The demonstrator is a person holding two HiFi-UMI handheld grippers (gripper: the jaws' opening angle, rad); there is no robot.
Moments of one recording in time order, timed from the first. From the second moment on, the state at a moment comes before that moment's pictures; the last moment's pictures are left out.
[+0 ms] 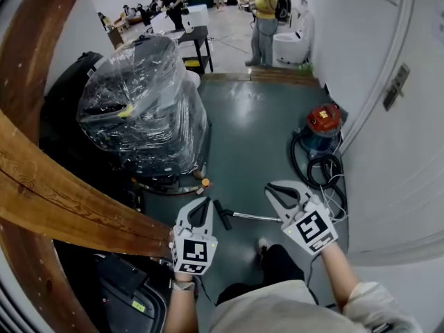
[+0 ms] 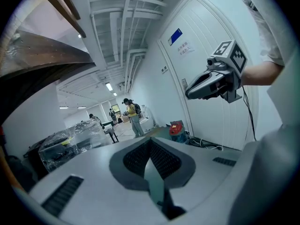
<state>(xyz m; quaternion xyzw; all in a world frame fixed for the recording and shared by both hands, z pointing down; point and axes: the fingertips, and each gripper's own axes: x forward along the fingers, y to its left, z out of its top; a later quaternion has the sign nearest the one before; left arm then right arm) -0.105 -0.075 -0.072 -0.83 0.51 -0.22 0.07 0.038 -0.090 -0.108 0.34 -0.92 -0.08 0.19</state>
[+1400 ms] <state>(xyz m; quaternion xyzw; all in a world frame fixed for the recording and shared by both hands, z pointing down) -0.108 -0.195 0.147 -0.80 0.55 -0.23 0.05 0.064 -0.218 0.107 0.34 -0.92 -0.07 0.18</state>
